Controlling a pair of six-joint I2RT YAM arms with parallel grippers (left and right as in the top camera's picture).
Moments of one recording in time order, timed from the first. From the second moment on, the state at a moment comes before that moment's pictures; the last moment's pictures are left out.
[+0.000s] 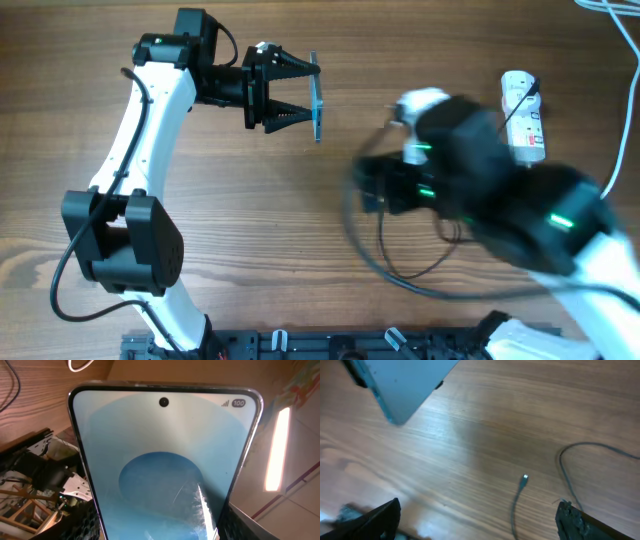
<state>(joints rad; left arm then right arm) -0.11 1.92 1.72 -1.25 1.52 -0.63 0.78 1.36 1.71 -1.30 0.13 0.47</state>
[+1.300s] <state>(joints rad) -0.11 1.92 1.72 -1.25 1.52 -0.65 0.95 1.63 1.88 -1.05 0.50 0.66</state>
